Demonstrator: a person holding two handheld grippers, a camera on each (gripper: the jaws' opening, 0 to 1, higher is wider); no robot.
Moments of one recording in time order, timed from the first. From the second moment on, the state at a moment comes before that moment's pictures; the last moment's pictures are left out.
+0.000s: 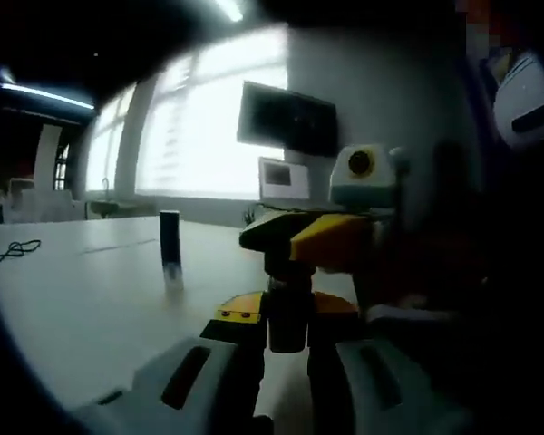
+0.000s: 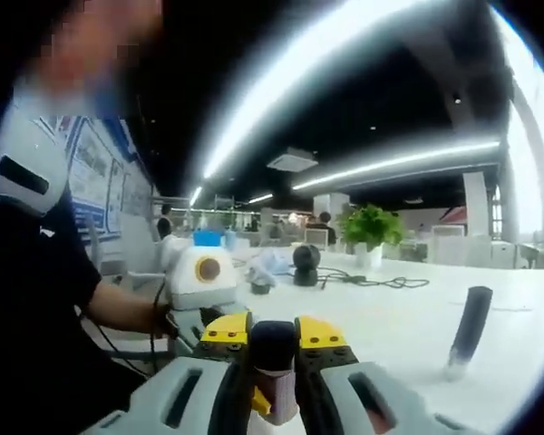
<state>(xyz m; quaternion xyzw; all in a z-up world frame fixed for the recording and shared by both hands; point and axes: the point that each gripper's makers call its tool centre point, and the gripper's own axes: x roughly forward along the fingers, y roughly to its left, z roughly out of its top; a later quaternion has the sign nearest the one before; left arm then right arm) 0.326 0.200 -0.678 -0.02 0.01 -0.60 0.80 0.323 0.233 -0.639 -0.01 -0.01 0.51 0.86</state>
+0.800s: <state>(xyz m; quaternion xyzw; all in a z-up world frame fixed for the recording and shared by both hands) 0.299 0.202 -0.683 -0.04 0.04 -0.68 0.74 0.297 0.246 -0.643 0.03 0.03 0.61 0.79</state>
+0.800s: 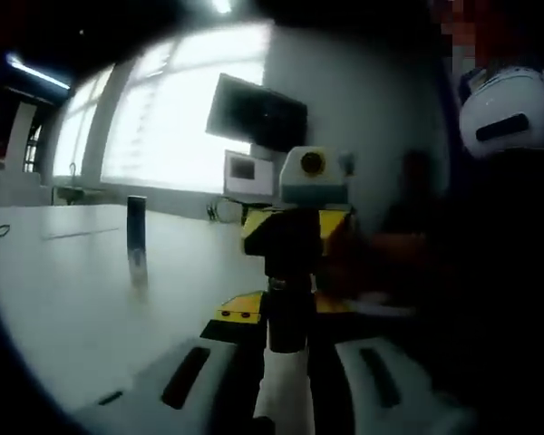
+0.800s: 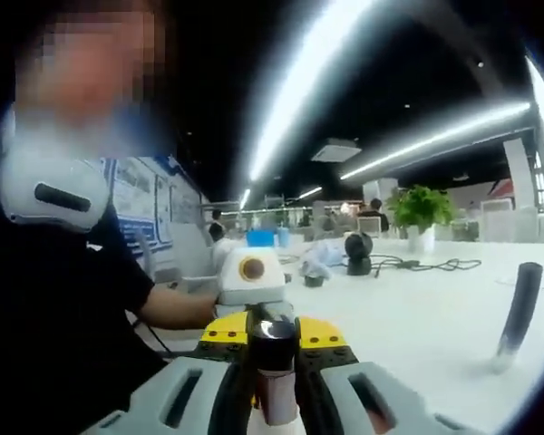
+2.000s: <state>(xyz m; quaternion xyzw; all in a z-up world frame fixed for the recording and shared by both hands) 0.308 0.208 -0.684 -0.03 0.04 -0.66 0.75 0.310 0.236 -0.625 0.06 -0.02 0.58 0.81</state>
